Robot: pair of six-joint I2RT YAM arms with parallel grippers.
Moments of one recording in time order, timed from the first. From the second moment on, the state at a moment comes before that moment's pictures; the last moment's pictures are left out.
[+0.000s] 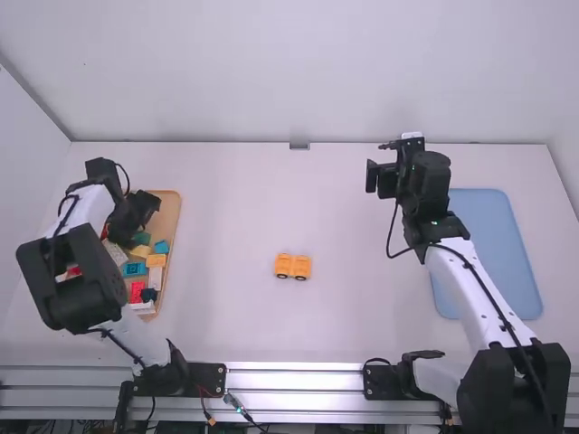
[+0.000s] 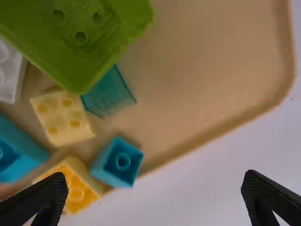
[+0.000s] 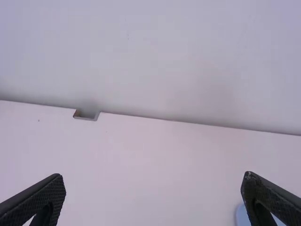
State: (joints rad) left arm 0.45 1.81 1.28 -0.79 0.09 -0.75; right arm 0.14 1.32 0.93 -0.02 -0.02 -0.05
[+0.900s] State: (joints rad) left arm 0.49 1.84 1.20 -0.75 -0.08 -0.77; right arm 0.21 1.32 0.93 0.03 -0.02 -0.05
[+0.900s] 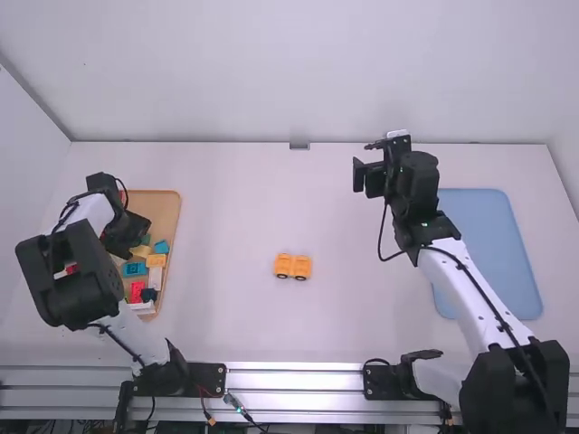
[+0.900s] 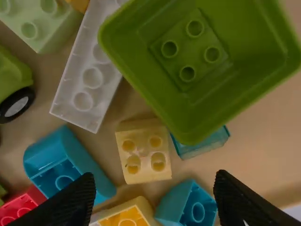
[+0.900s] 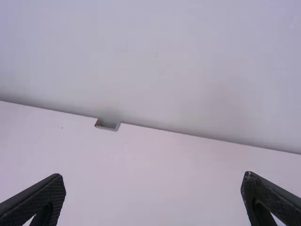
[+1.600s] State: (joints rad) left arm 0.49 1.85 1.09 -0.62 -0.10 -0.76; right arm 0.21 1.32 0.93 0.03 -0.02 -0.05
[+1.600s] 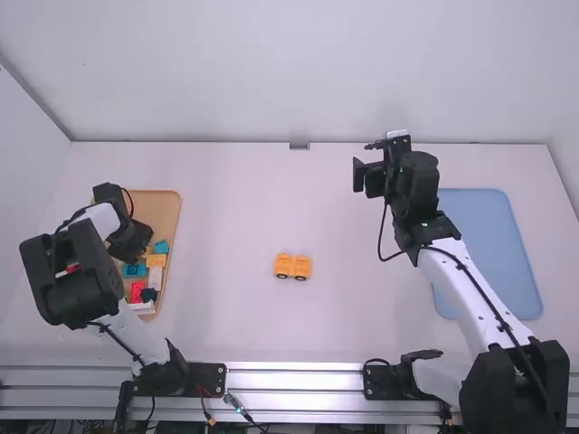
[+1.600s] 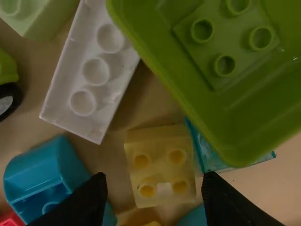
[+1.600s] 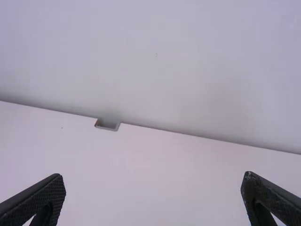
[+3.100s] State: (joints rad) left arm 0.49 1.85 1.13 -0.66 -0.08 -0.76; right arm 0.21 1.32 0.93 0.03 -0.01 -0.05
